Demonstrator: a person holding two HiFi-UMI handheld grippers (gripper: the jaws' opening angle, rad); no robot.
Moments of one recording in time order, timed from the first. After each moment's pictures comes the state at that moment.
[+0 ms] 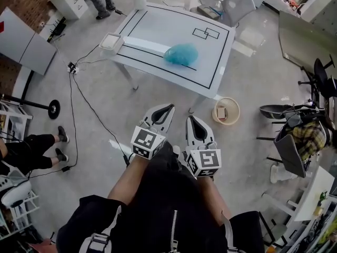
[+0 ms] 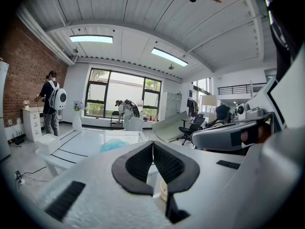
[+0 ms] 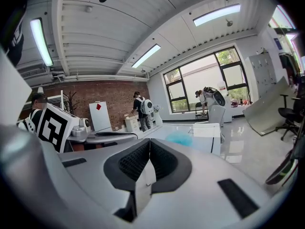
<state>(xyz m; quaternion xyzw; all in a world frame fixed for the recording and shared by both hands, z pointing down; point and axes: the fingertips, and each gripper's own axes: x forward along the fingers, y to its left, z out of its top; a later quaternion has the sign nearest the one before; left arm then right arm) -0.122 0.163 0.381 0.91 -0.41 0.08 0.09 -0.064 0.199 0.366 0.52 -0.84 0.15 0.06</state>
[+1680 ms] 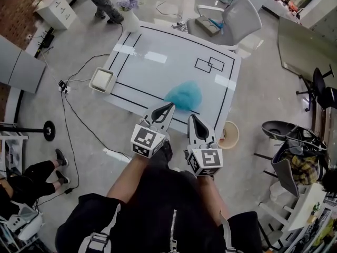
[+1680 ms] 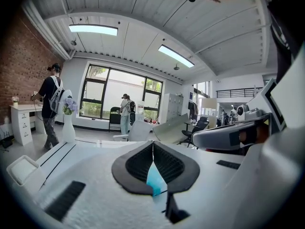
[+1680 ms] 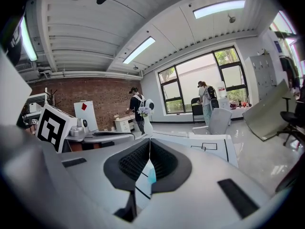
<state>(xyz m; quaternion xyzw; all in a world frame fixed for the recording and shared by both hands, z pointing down) -0.155 -0.119 0.383 0.92 -0.38 0.07 0.10 -0.094 -0.081 0.366 0.55 -0.82 0.15 0.06</state>
